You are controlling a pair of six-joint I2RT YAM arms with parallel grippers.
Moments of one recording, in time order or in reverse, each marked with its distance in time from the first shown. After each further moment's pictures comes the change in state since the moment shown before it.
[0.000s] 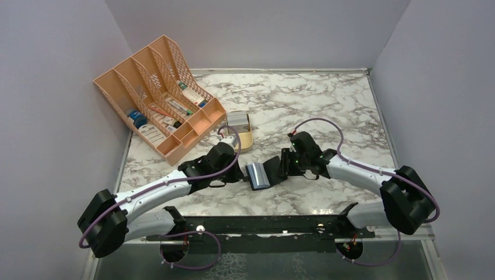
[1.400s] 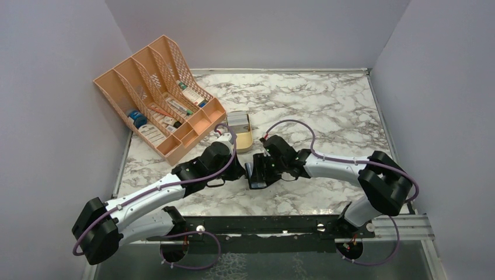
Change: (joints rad) left arm 0.000 -0.085 -0.018 0.036 0.002 0.010; right arm 0.233 0.210 0.166 0.071 -0.039 0.092
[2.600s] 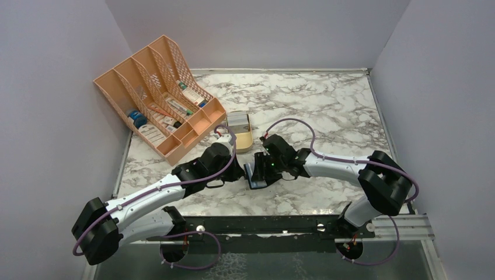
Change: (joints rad) left arm 0.000 -0.003 -0.013 -0.005 -0.002 0.001; right arm 0.000 0.004 0.014 -0.009 0.038 -0.010
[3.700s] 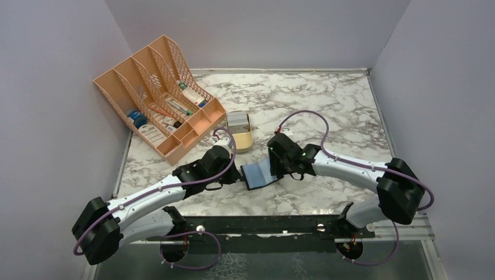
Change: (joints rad) left arm 0.000 0.002 -0.034 -0.030 -0.042 0.011; right arm 0.000 -0.113 0.051 -0.309 0.383 -0.004
